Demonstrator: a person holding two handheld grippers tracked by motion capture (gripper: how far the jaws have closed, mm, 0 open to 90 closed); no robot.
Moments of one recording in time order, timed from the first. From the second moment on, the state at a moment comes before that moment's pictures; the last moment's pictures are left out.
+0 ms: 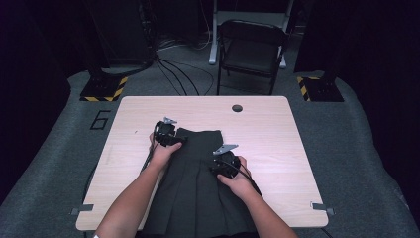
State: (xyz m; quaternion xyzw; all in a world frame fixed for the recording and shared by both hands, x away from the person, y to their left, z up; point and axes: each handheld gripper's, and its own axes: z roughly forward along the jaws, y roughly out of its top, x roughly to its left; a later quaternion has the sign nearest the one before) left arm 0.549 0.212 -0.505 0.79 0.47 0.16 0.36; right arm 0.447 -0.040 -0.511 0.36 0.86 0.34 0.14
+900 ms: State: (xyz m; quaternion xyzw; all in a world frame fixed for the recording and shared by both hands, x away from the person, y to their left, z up) left arm 0.563 0.206 -0.508 0.78 0.48 0.14 0.37; right arm 0.443 -0.039 -0.511 0.37 0.85 0.34 0.14
